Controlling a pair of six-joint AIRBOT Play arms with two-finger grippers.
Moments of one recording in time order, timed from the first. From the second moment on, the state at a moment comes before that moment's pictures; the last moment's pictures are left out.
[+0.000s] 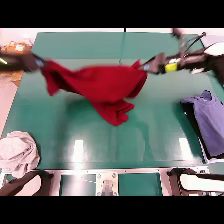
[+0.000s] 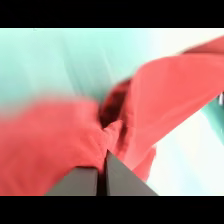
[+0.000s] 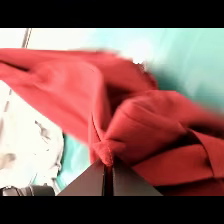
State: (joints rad) left arm 0.20 -1.04 1.40 0.71 -1.27 -1.10; right arm -0.05 -1.41 1.47 -0.47 1.38 1.15
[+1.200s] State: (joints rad) left arm 0.08 -1.05 1.12 0.62 -1.16 -0.97; right arm 0.00 -0.85 0.66 -0.63 0.93 1.28
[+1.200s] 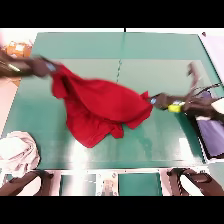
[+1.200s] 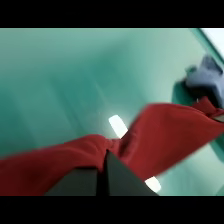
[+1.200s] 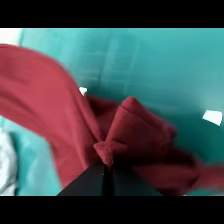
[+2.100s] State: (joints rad) left arm 0.05 -1.20 0.83 0.70 -1.19 -0.90; right arm -0.20 -1.08 0.68 -0.69 1.11 1.21
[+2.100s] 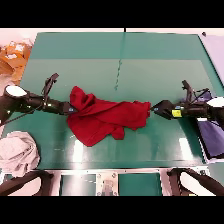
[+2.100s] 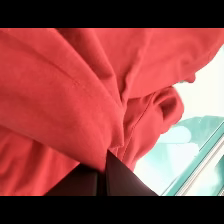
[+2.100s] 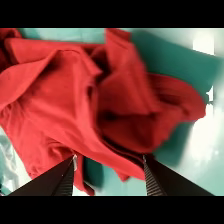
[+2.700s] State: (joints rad) left arm 0.05 -1.20 0.83 0.82 -1.21 -0.95; right arm -0.03 -1.20 0.77 -0.64 0.97 1.18
